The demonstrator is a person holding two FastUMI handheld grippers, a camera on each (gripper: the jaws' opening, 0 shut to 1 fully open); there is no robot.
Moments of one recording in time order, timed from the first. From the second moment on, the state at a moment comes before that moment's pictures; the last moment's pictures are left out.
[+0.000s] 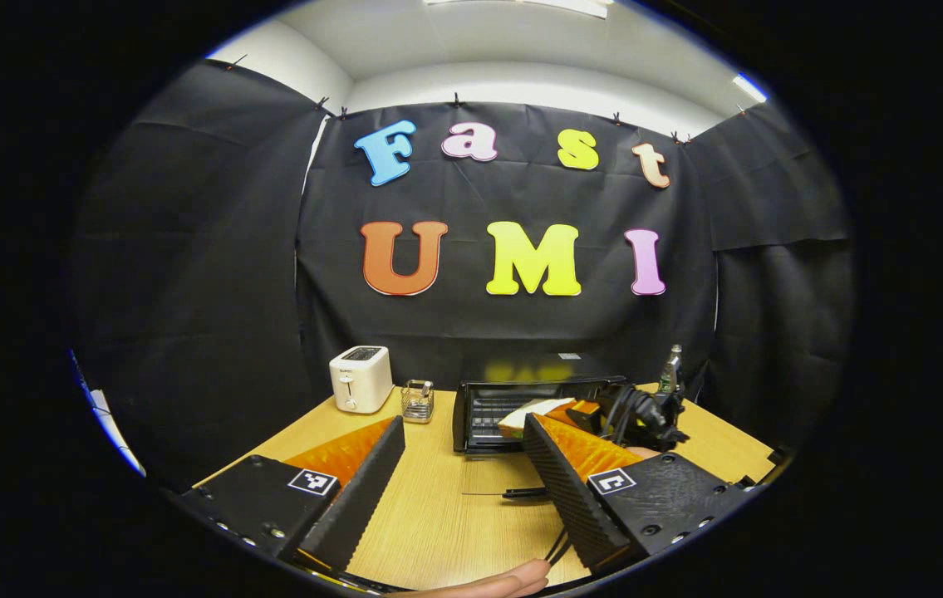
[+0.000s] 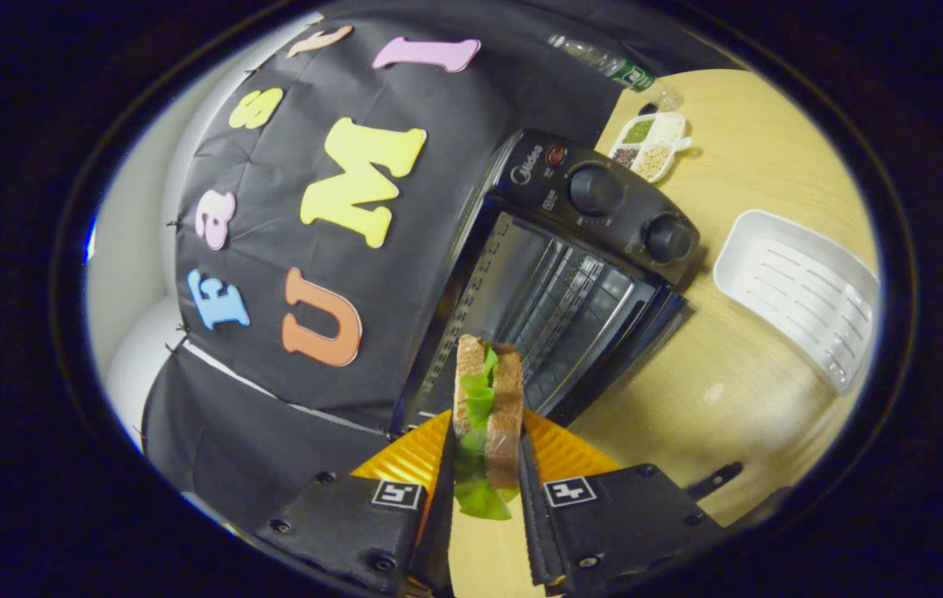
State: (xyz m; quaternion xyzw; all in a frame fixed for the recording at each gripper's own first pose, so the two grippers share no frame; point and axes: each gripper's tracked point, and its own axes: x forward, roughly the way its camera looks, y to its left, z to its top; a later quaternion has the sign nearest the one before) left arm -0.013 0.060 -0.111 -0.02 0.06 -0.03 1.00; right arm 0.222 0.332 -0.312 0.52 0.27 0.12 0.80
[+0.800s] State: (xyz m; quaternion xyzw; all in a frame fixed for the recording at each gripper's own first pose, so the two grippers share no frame) left arm -0.008 0.052 -0.136 -0.03 0.09 -0.07 0.99; right arm 0.331 0.329 -0.354 0.47 0.19 0.04 0.86
